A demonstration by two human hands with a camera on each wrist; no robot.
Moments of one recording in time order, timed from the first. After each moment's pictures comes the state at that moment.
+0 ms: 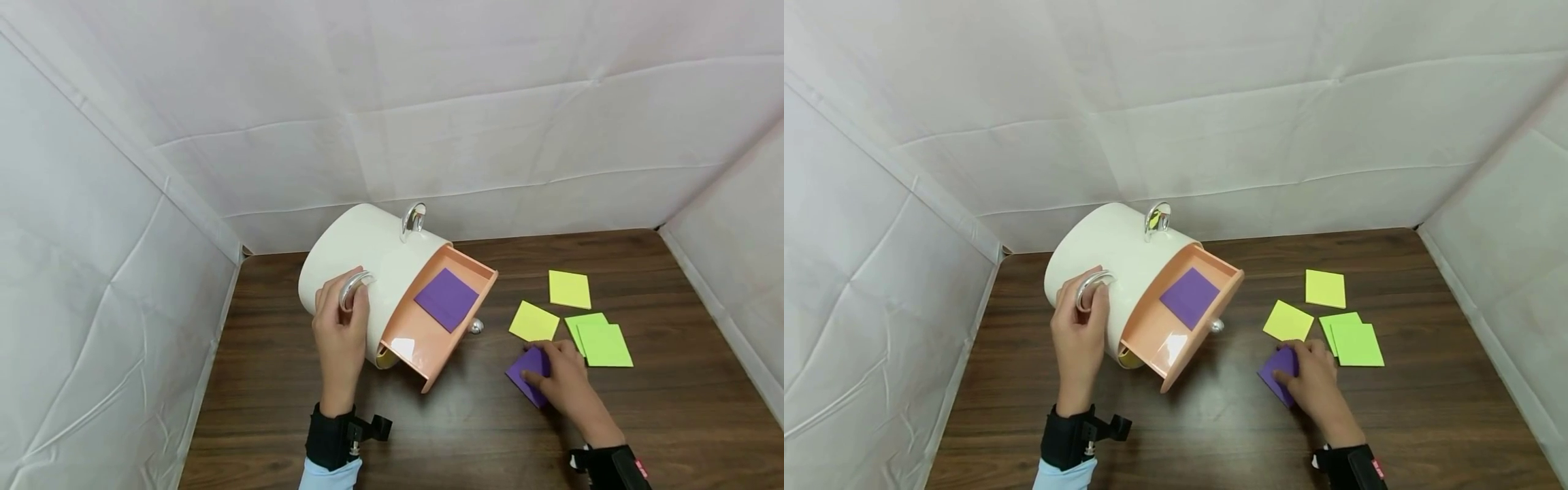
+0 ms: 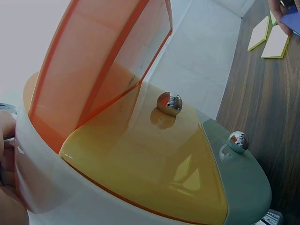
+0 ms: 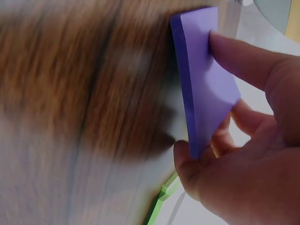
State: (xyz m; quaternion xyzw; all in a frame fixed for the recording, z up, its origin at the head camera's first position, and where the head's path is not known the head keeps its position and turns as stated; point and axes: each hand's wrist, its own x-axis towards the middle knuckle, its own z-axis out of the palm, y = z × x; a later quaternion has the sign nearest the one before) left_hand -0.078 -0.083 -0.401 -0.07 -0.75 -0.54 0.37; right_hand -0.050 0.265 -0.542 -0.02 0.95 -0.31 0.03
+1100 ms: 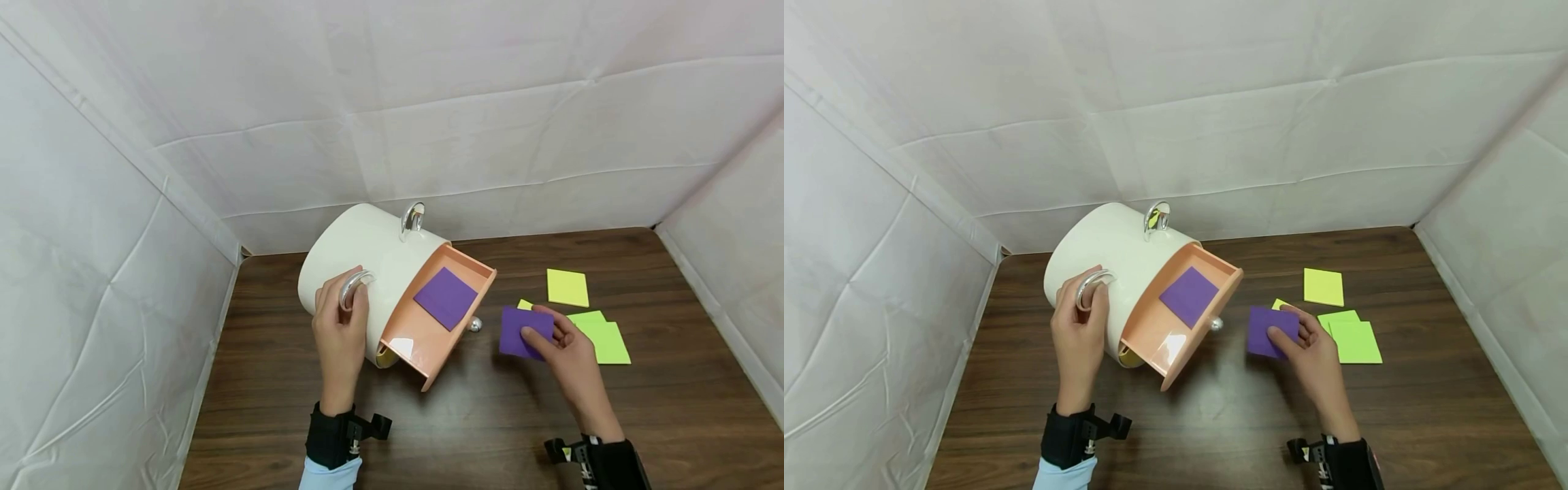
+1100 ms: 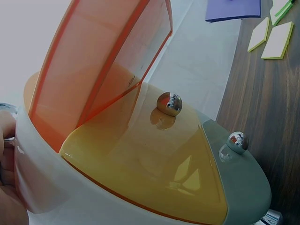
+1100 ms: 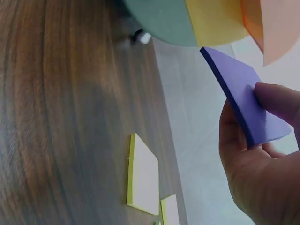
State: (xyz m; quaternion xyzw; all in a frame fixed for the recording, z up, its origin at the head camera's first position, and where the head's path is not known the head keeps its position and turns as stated) left_hand -0.090 -0.093 -0.429 -0.06 -0.76 -0.55 0.35; right_hand -0.059 0.239 -0.486 0.09 0.79 -0.61 -0.02
